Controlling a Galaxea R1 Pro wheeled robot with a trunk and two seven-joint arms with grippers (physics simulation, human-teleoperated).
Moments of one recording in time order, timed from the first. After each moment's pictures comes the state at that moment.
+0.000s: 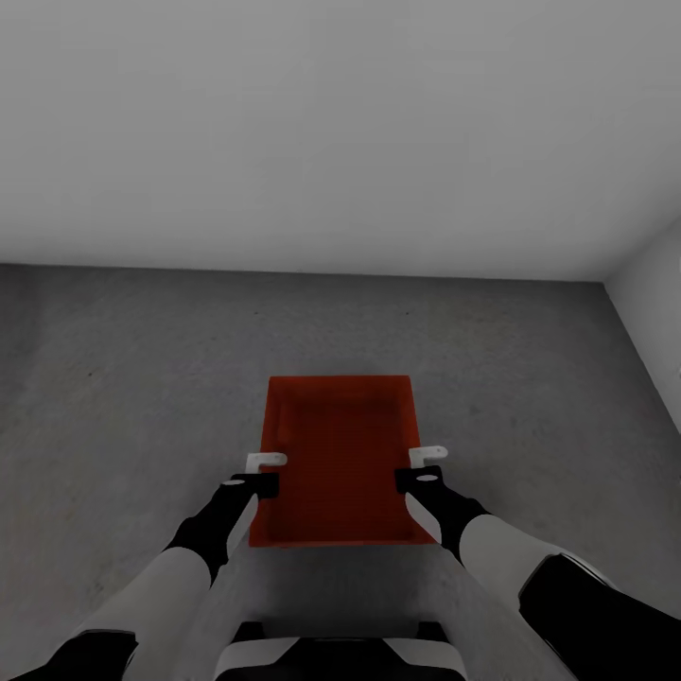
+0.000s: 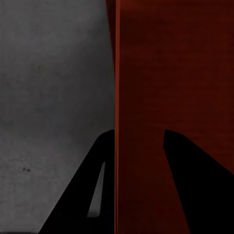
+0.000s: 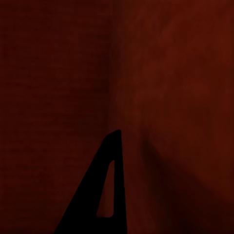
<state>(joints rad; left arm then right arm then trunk) -0.78 -0.11 0.01 -0.51 -0.01 0.31 0.11 -0.95 0.09 0.71 -0.21 -0.60 0.13 -0.33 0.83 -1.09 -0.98</state>
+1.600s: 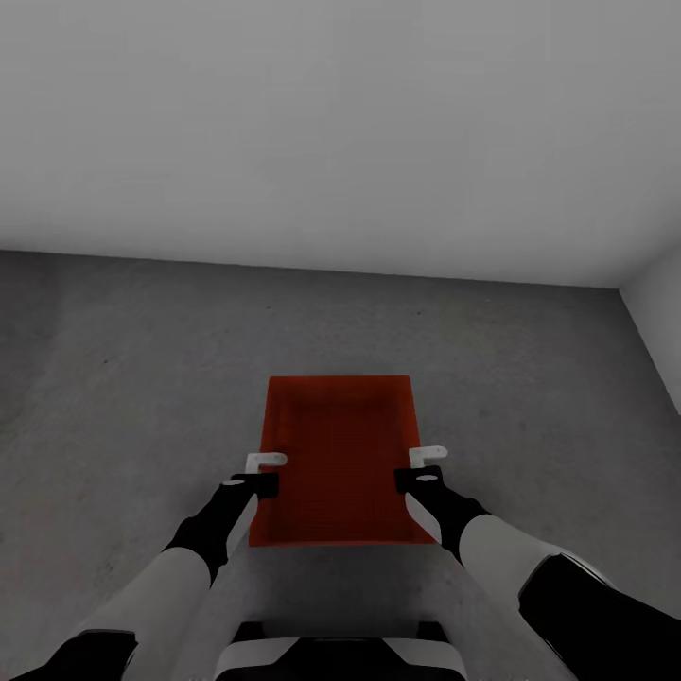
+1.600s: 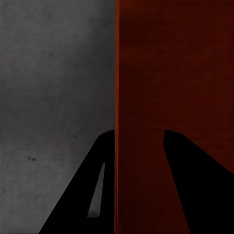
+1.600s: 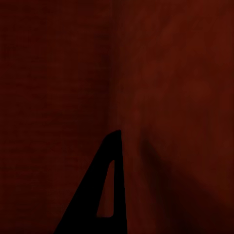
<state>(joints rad) -0.78 -0.11 0.01 -0.51 -0.01 0.31 0.11 -0.95 0.09 0.71 -0.21 -0.61 0.13 -0.33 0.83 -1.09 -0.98</state>
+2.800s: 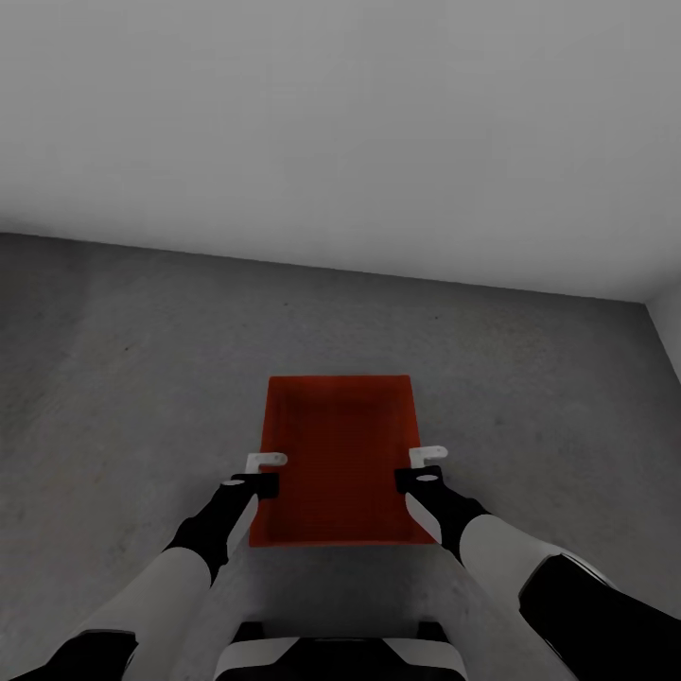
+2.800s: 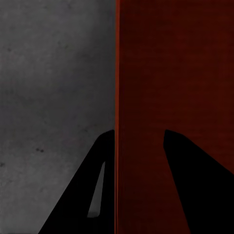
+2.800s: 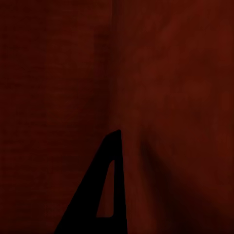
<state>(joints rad) -0.78 -0.11 0.01 -0.51 -0.01 0.31 0.11 -0.95 0.09 0.71 -0.21 -0.60 0.13 -0.33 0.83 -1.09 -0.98</state>
